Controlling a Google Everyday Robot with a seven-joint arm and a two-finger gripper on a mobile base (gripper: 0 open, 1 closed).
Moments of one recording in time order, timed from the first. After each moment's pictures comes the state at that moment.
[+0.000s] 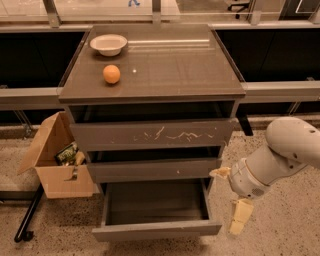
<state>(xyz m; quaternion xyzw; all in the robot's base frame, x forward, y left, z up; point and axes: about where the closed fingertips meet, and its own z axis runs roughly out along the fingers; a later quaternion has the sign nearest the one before) 0.410 -0.174 0.660 -0.67 0.70 0.22 0.15</state>
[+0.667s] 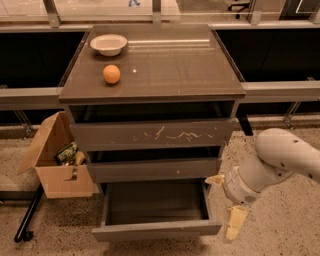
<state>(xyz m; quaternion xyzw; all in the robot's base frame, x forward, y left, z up) 0.411 -0.173 0.620 -0.68 0.69 0.21 0.14</state>
